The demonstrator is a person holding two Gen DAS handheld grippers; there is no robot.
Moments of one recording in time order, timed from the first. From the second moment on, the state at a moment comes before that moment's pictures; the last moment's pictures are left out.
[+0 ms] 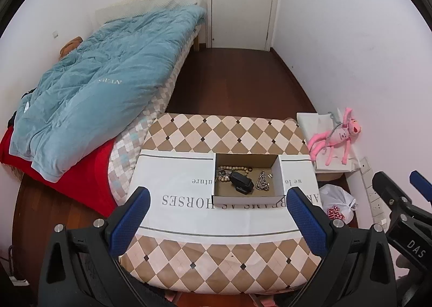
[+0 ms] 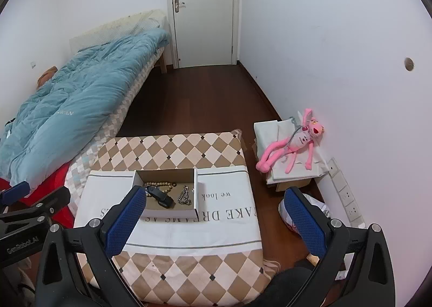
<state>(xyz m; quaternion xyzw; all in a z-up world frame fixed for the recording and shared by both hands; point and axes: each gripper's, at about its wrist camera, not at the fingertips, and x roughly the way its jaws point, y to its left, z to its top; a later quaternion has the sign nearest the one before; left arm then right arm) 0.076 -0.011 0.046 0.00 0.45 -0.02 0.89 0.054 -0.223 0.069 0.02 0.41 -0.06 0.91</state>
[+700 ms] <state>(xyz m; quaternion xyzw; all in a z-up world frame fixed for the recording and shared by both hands) 0.118 -0.010 0.013 0.00 0.49 -0.01 0.87 0.120 -0.214 0.025 0.00 0.48 -0.05 0.88</state>
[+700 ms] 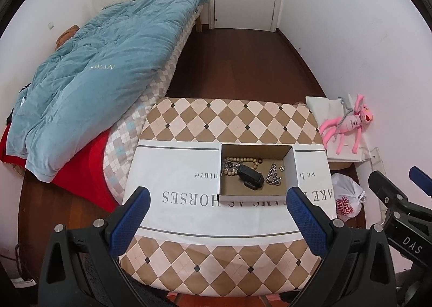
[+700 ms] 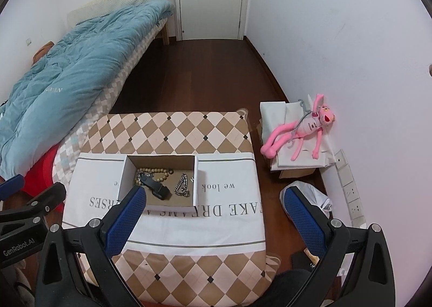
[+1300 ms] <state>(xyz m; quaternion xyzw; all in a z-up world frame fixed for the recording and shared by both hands) 0.119 -0.009 0.004 0.01 0.50 -0.01 0.87 0.118 -0.212 0.016 0.00 0.49 -0.04 0.87</state>
